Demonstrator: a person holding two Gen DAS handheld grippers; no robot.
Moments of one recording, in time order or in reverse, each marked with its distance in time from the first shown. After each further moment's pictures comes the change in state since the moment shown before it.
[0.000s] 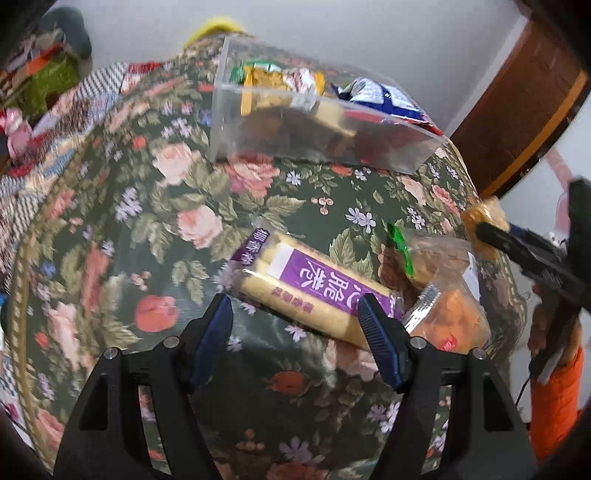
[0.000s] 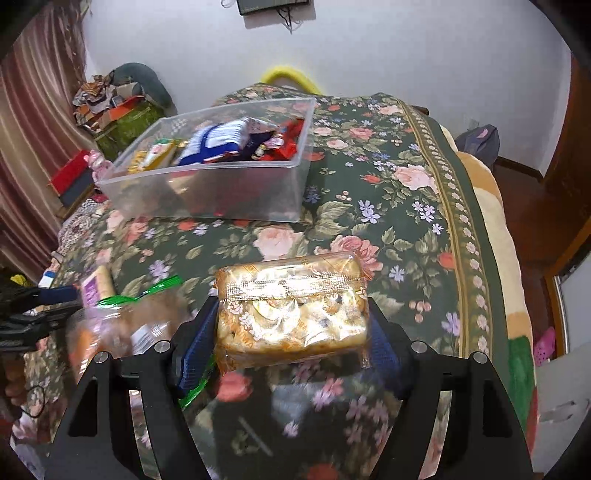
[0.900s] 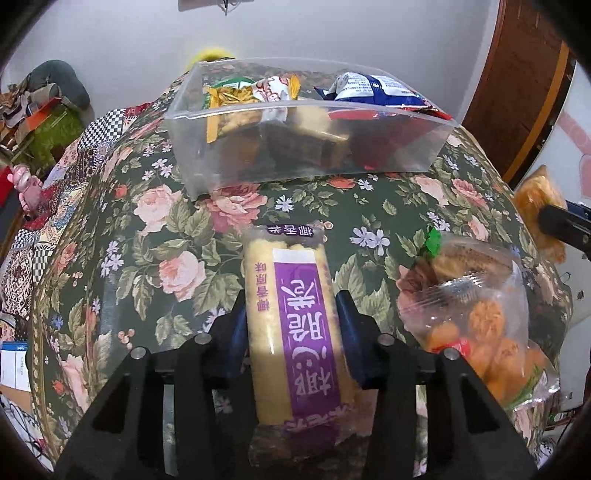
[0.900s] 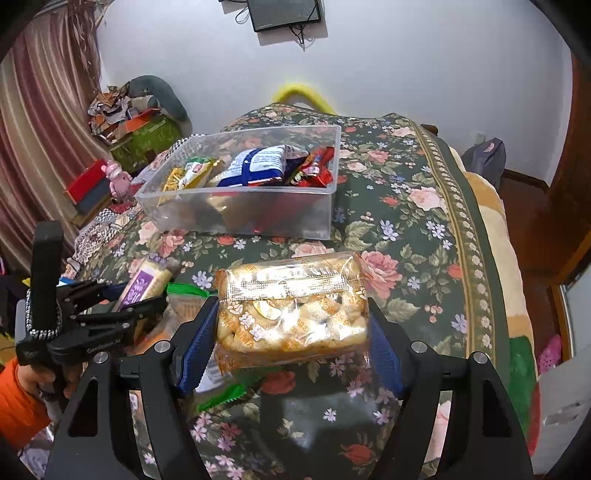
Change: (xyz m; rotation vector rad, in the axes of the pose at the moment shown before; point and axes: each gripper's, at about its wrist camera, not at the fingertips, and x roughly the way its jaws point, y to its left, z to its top) left arm 0.026 -0.029 0.008 0.165 -0.095 0.149; right arm -0.019 0.026 0.005 -0.006 -0.062 0.030
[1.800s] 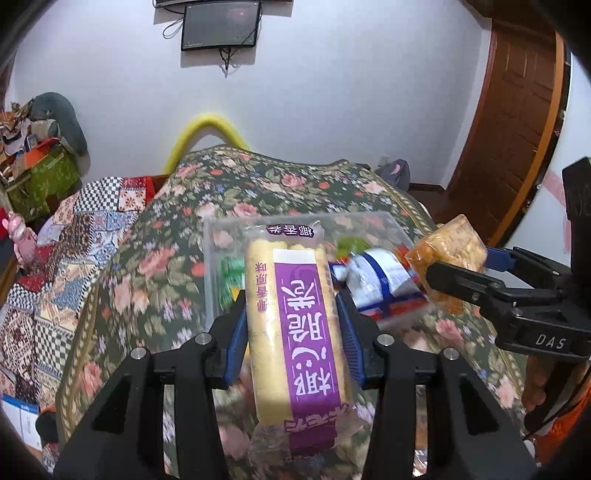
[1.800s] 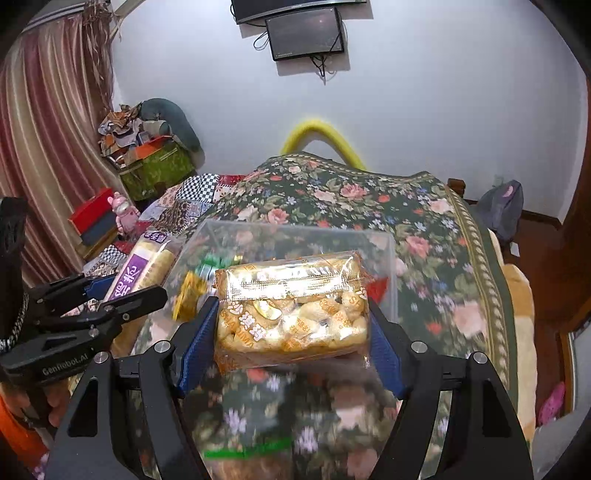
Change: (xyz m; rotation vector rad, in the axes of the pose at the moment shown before) left arm -0.045 0.035 0.136 -0.022 -0.234 -0.055; right arm 0.044 0.038 0.120 -0.049 -0.100 0.038
